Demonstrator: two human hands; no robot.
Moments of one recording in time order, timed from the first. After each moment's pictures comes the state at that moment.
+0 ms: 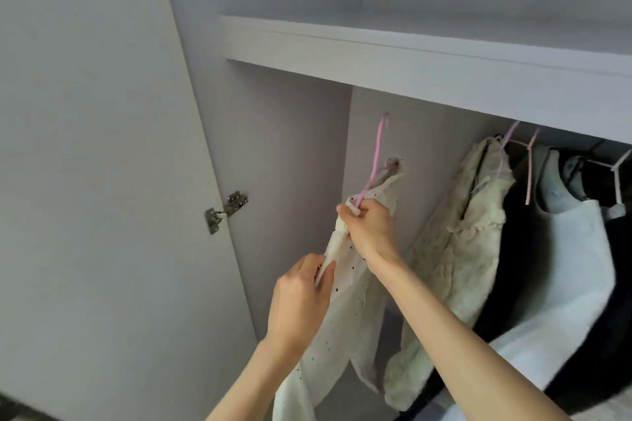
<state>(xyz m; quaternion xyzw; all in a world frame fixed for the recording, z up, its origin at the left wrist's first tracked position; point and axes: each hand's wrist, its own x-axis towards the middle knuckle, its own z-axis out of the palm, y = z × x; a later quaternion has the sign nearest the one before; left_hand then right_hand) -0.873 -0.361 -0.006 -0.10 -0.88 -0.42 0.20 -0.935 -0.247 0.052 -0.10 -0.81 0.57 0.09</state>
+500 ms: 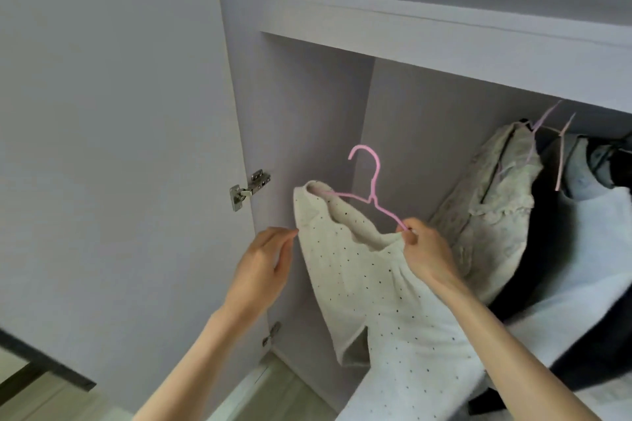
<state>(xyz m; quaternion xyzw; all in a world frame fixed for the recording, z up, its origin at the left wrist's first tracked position) -0.886 -0.463 -0.023 -0.15 -0.90 -0.37 0.20 -0.894 -0.216 0.019 -0.10 -0.96 0.27 0.05</state>
